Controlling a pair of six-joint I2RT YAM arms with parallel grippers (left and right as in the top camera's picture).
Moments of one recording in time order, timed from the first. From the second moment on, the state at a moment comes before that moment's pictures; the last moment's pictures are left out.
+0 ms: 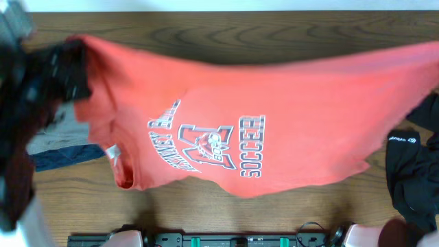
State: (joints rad) left arm 0.14 1.39 2.23 -1.31 0.36 -0.31; right arm -0.47 1.58 2.38 -1.41 -0.32 0.15
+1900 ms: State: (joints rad) left arm -0.08 1.97 1.79 -1.70 0.24 -0.27; right arm -0.28 1.98 1.77 -1.56 0.26 0.33
